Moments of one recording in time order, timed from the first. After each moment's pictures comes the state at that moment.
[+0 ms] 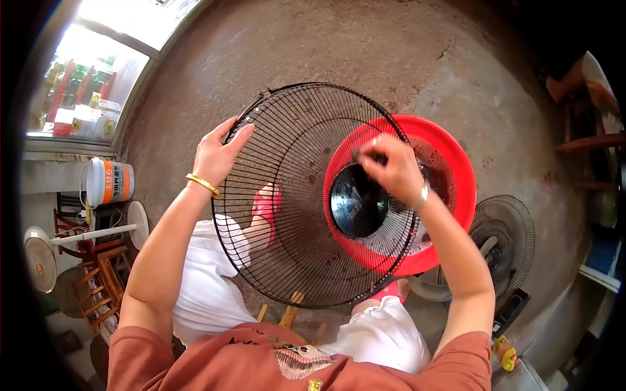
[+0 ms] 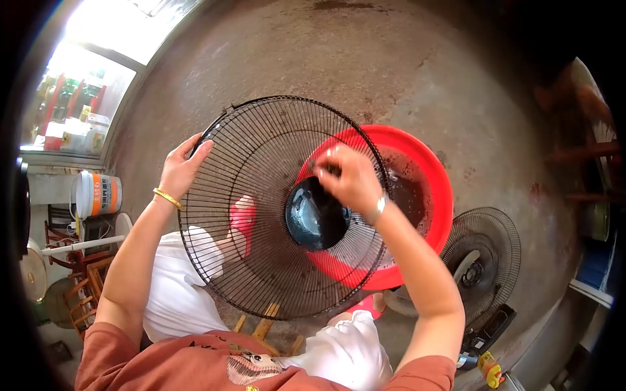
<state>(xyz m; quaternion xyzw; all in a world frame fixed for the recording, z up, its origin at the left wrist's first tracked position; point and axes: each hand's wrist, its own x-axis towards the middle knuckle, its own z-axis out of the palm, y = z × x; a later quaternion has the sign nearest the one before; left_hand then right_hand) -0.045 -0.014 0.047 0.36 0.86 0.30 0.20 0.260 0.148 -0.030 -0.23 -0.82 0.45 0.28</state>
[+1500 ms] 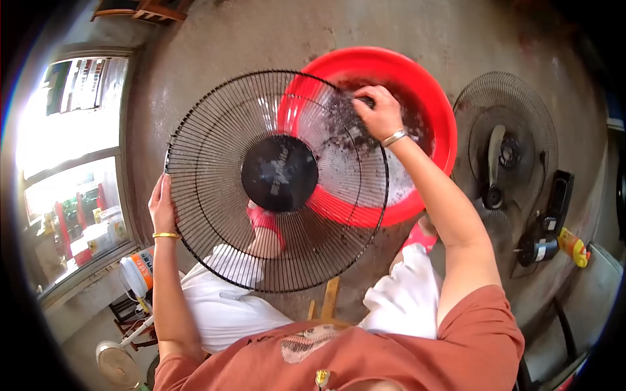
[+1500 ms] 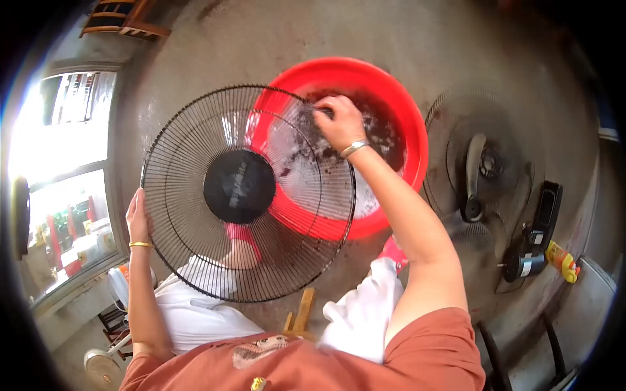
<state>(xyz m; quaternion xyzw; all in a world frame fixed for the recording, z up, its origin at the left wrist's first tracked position) -0.048 -0.016 0.056 0.28 0.87 0.34 0.23 0.363 0.142 -0.162 -0.52 -0.65 0.30 0.46</state>
